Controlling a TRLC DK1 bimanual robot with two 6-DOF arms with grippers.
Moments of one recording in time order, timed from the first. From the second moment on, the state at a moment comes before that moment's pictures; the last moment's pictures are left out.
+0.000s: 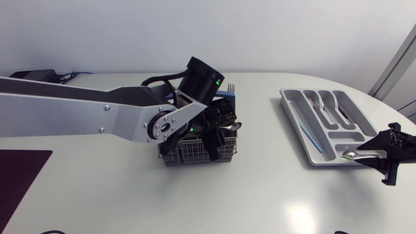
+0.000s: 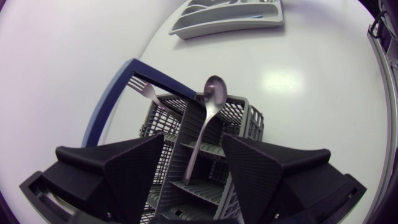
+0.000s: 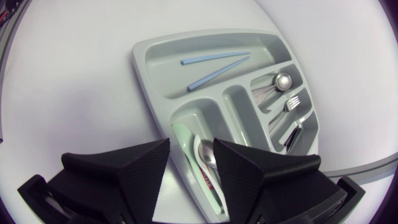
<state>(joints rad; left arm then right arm) -0.81 1.77 1.16 -0.14 -0.20 0.66 -0.74 1.76 0.97 -0.53 -0.58 -1.84</state>
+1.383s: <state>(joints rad) -0.82 1.91 1.21 -0.03 -0.23 0.87 -0.64 1.48 0.73 -0.53 -0.66 -1.76</state>
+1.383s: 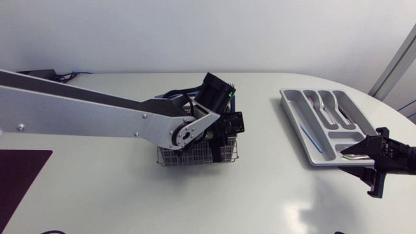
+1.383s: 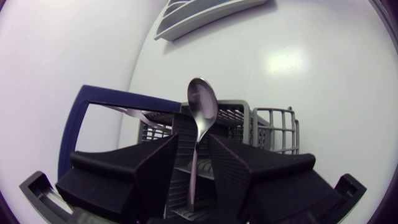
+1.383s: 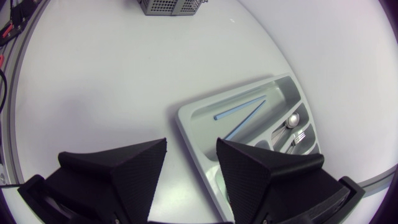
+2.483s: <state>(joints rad) -0.83 1.95 1.20 0.05 -0.26 0.89 -0.63 1.44 0.67 -0.53 -0.68 -1.75</state>
